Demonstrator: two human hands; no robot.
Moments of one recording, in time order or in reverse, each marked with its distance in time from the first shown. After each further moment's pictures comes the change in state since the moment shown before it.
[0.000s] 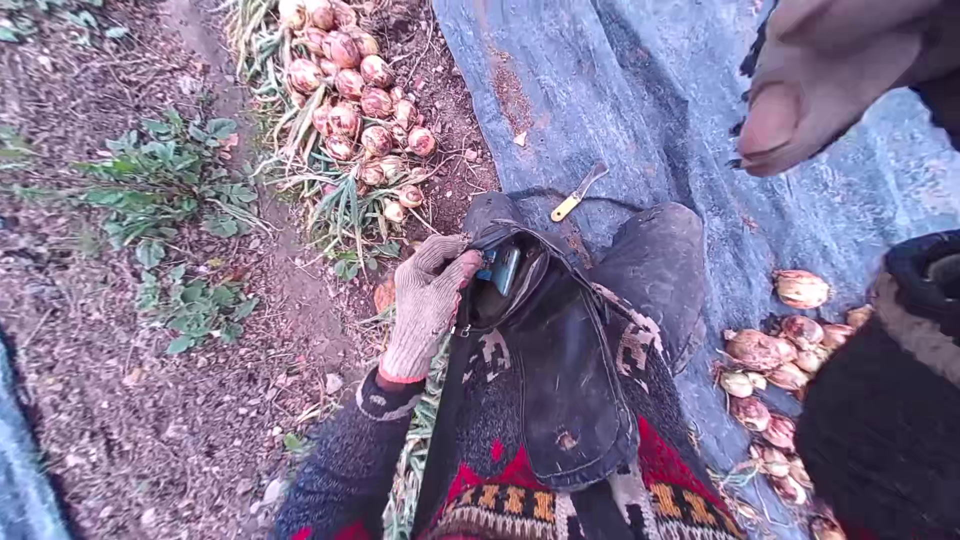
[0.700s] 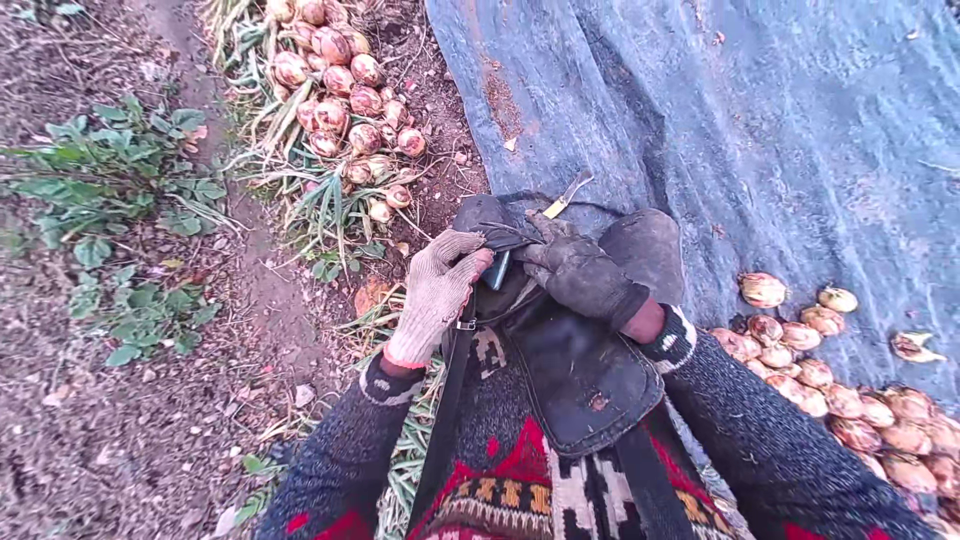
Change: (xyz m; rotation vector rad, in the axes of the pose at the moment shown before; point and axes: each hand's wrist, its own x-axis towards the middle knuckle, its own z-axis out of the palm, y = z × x) left_hand 0.001 -0.010 0.007 0.043 -0.110 0.001; right_hand 0.002 0.177 0.097 -0.954 -0.626 0.136
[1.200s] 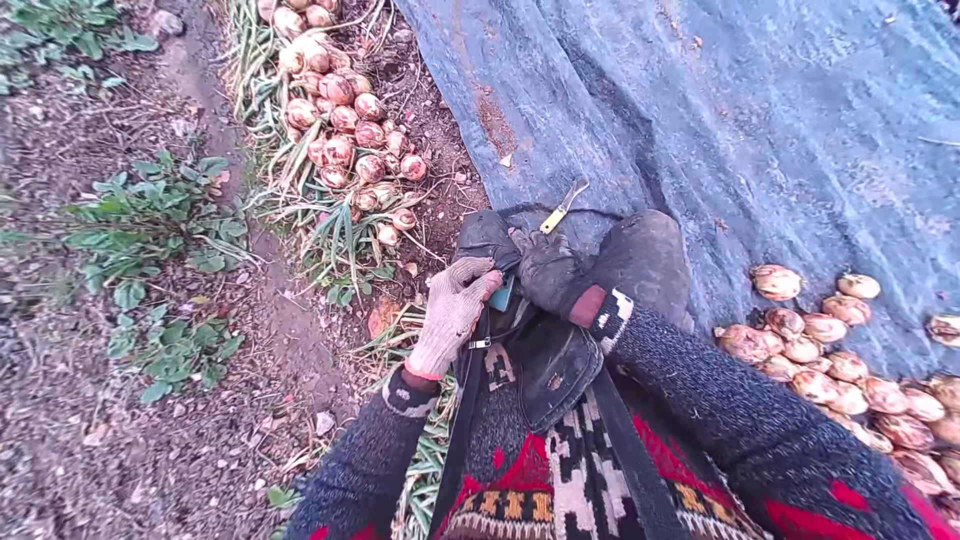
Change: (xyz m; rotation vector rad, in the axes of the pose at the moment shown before) left_hand -0.006 -0.015 0.014 -0.002 -0.071 -0.051; right_hand 0.038 -0.023 0.032 -0.268 -0.130 0.214
